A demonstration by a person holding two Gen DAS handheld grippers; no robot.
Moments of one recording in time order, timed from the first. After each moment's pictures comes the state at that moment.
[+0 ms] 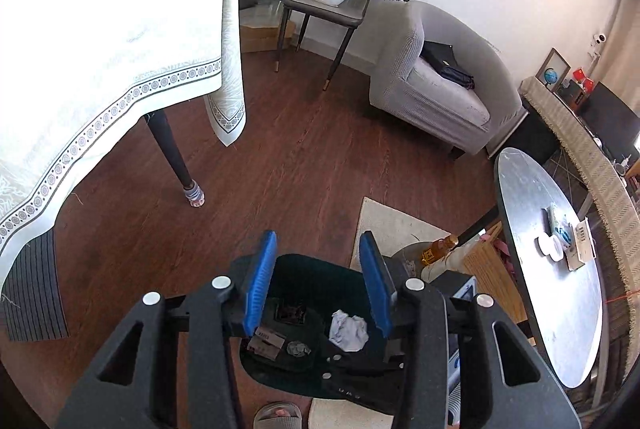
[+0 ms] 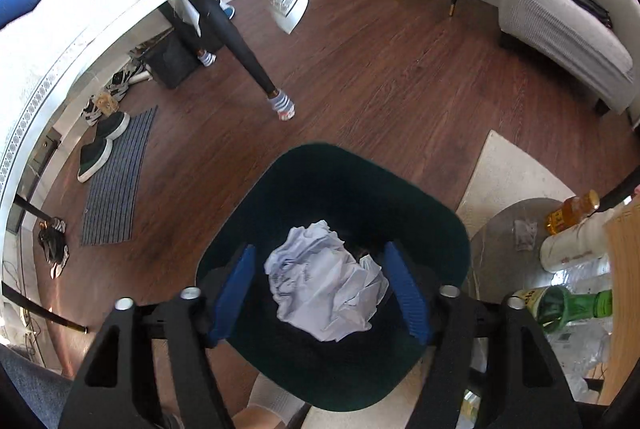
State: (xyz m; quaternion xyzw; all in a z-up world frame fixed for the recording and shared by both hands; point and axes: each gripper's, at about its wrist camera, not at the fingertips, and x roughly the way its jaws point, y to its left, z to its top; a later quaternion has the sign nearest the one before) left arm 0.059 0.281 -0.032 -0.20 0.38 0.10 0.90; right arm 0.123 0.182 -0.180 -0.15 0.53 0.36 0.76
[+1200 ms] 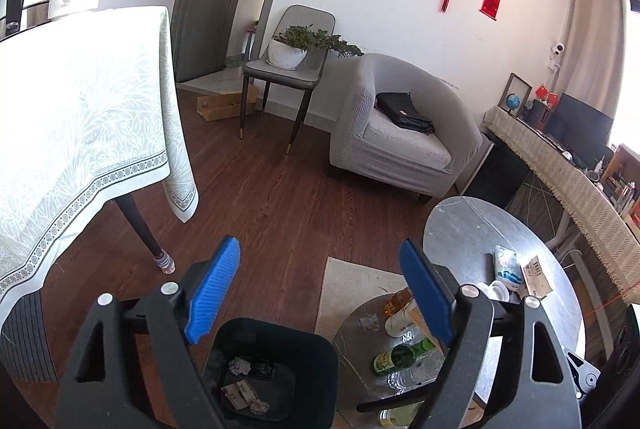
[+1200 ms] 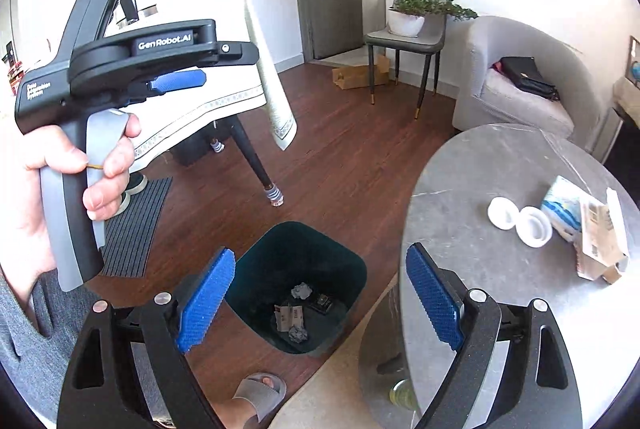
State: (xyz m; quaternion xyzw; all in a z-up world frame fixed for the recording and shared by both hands) left arm 0.069 0.214 0.039 -0.16 0.28 0.07 0.95; right arm 0.062 0.019 0.012 -0.09 0.35 0.36 0.86
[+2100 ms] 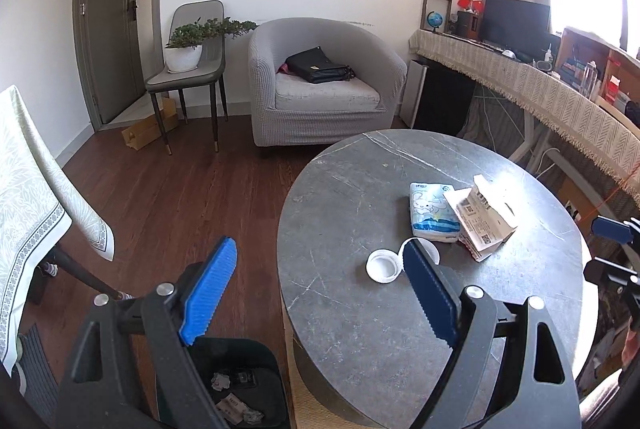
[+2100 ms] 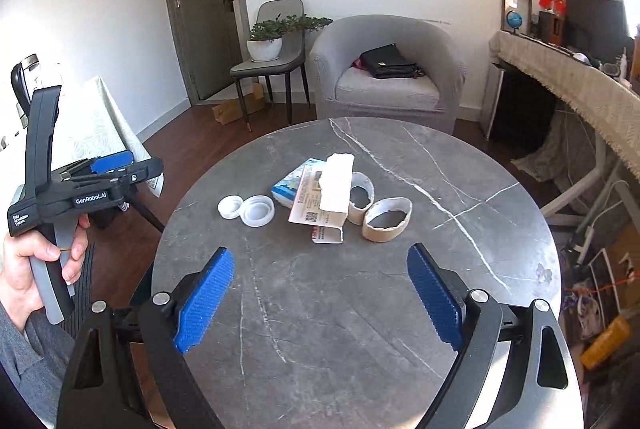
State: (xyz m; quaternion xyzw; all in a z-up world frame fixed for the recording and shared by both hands) left arm 0.140 0.045 0.011 -0.01 0.32 -0.05 0.94; right arm 0.108 -0.197 0.041 -0.01 0.34 0.18 0.92
